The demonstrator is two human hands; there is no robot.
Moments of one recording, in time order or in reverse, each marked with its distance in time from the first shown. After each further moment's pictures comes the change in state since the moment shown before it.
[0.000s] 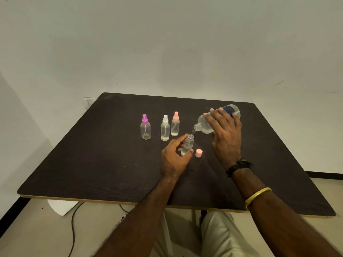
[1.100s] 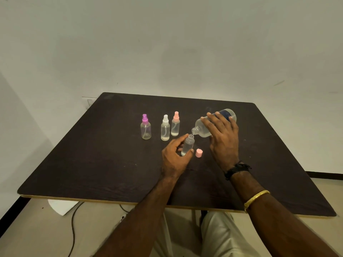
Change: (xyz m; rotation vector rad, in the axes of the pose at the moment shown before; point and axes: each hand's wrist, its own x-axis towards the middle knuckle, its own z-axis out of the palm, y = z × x) left_hand 0.000 0.001 0.000 -0.007 -0.008 -0.001; right_hand -0.008 -0.005 0.002 0.038 -0.058 -0.008
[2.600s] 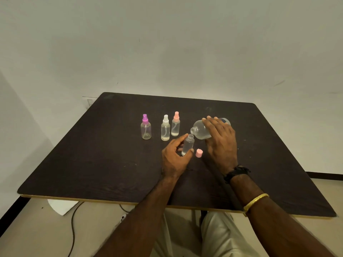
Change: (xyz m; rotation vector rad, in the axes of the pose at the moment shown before) left_hand -0.001 0.001 0.000 -0.031 0.013 -0.006; right_hand -0.009 -0.007 0.003 0.114 -0.080 0.078
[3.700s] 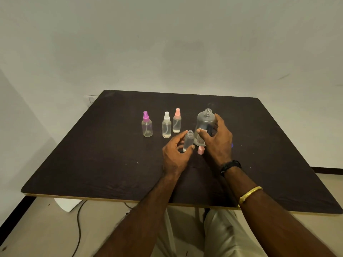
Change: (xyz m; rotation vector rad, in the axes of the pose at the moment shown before) left_hand 0.001 0.001 -0.001 0.011 0.002 -0.068; right_hand 0.008 -0.014 0.019 0.557 -0.057 0.569
